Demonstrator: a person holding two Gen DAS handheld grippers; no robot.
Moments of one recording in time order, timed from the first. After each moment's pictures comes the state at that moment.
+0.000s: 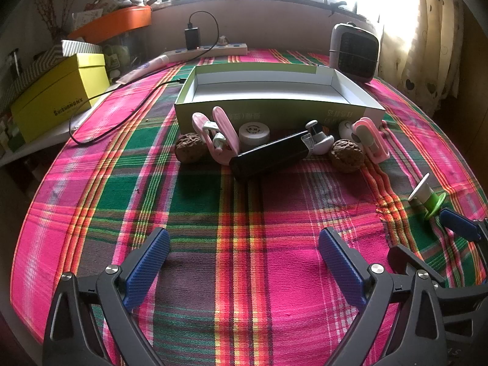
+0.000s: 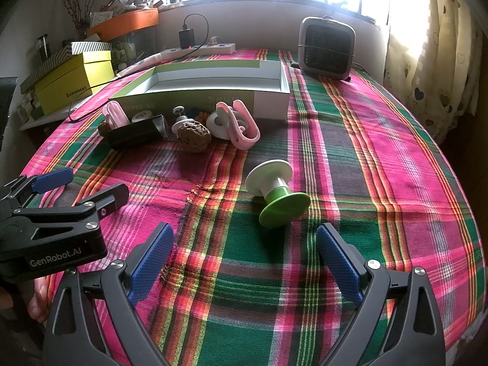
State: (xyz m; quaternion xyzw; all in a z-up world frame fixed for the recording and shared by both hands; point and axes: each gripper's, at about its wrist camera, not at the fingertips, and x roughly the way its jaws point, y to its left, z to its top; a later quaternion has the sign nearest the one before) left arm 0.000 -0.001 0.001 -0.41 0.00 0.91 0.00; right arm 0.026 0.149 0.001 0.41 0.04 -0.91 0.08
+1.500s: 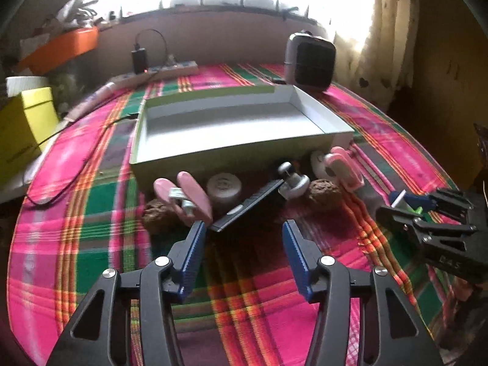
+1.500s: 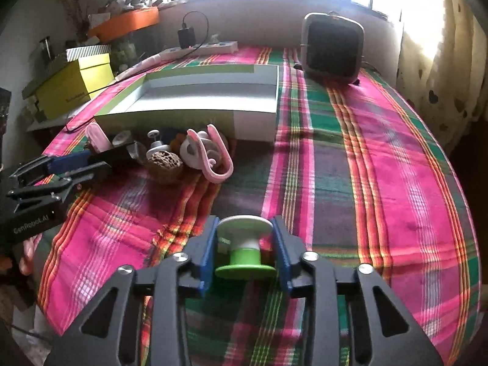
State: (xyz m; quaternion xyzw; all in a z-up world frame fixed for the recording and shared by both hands) left arm -0.042 -0.006 0.019 -0.39 0.02 0.91 0.14; right arm -0.020 0.176 0.012 0.42 0.03 -0.90 0.11
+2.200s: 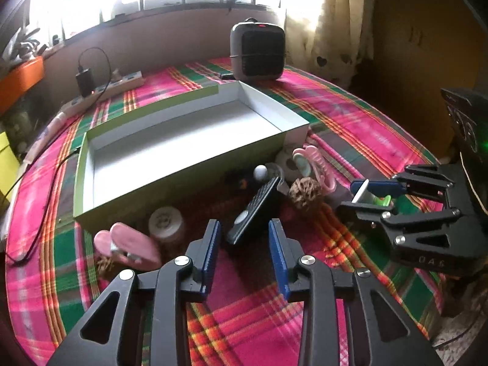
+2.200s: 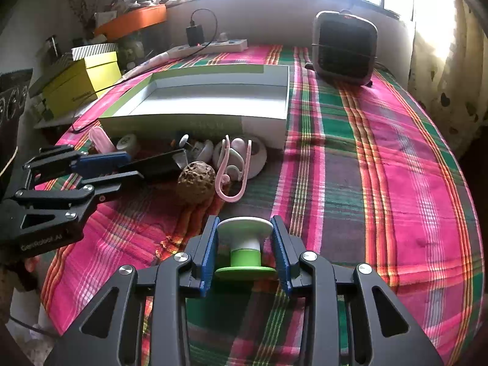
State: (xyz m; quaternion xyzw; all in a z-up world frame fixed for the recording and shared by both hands) left arm -0.060 0.031 0.027 -0.40 0.07 0.89 0.23; right arm -0.029 0.173 0.014 0.43 0.03 -0.89 0.14
